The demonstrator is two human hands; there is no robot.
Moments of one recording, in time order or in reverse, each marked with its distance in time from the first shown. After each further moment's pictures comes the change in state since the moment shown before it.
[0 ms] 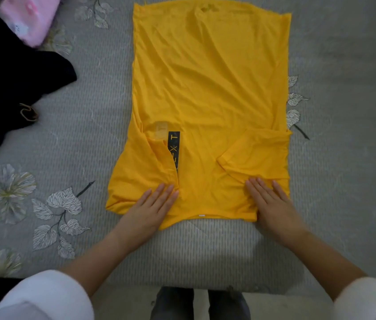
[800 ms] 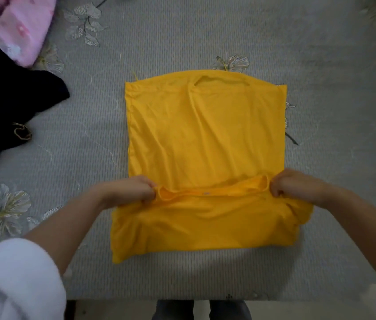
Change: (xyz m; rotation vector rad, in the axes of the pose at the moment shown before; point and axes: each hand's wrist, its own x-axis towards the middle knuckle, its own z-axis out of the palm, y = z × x) left_hand 0.075 -0.064 -0.092 -1.085 -0.789 -0.618; right_hand 0.049 0.053 -0.085 0.885 -0.541 0.704
